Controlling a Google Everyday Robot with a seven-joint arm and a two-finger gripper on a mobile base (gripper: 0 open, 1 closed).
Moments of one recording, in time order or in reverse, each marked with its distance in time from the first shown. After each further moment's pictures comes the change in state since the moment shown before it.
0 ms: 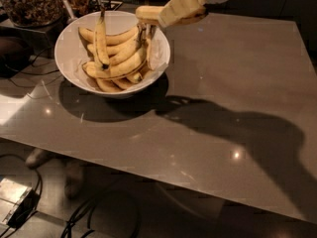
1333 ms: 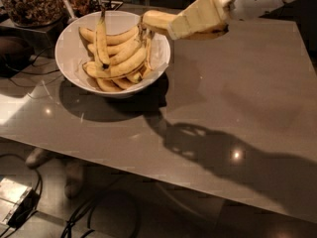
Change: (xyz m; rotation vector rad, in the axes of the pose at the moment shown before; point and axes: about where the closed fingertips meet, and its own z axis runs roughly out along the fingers) arm 0.031 0.066 -0.045 0.033 -0.075 0.107
